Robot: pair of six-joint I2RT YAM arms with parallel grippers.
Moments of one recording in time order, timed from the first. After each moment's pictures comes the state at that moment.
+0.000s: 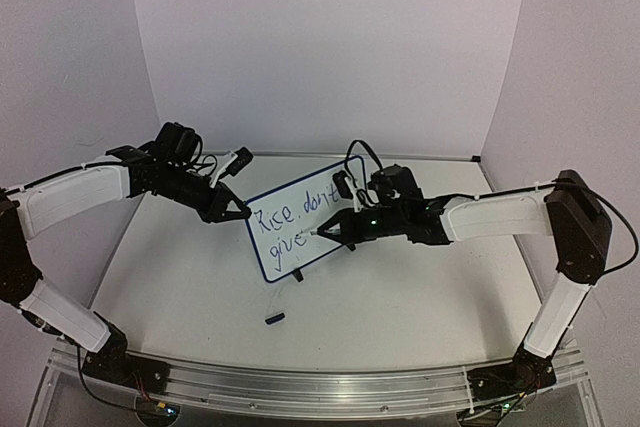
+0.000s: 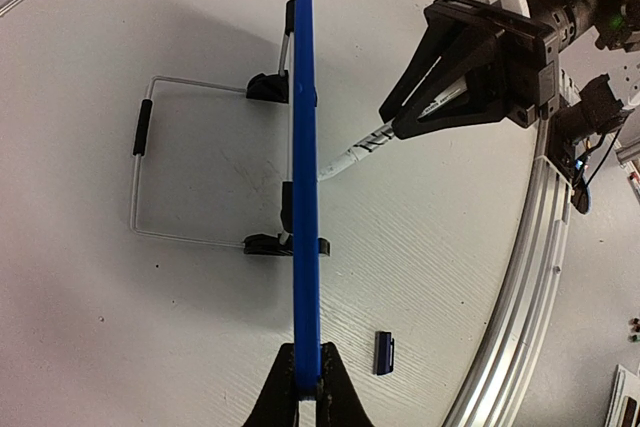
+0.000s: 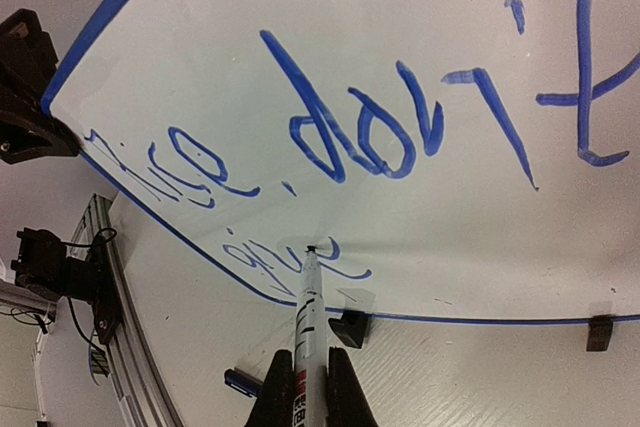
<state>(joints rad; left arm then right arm) -0.51 1.42 1.13 -0.56 0.59 0.16 0.79 1.77 1.08 0.14 -0.37 0.48</state>
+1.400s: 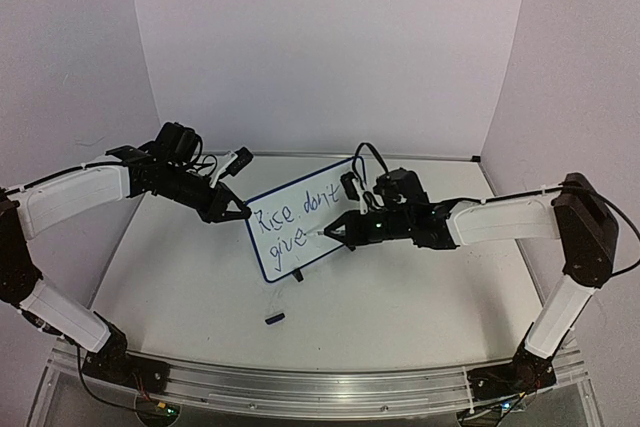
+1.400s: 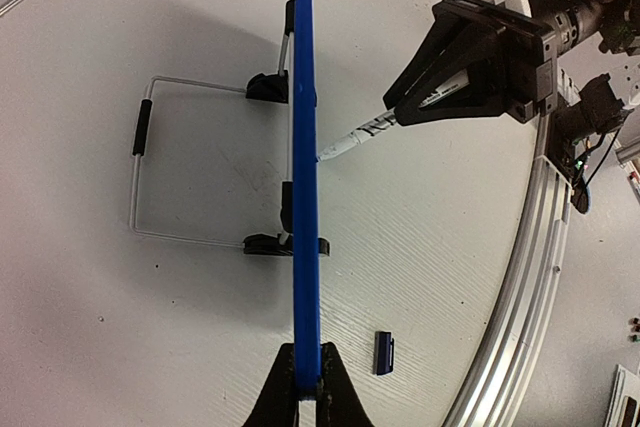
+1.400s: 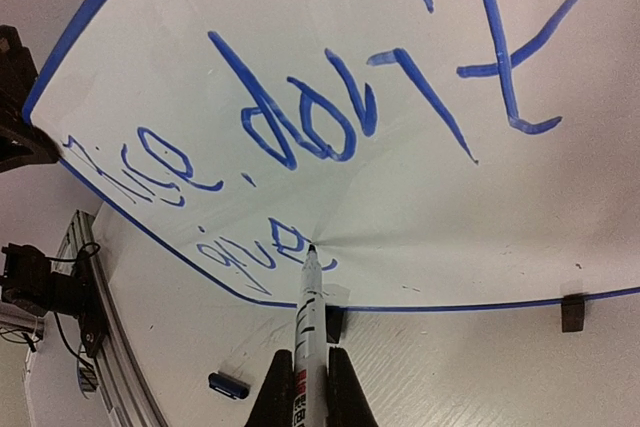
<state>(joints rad) -0.51 1.42 1.13 -0.56 0.59 0.16 0.79 1.73 1.03 0.15 -0.30 0.50</state>
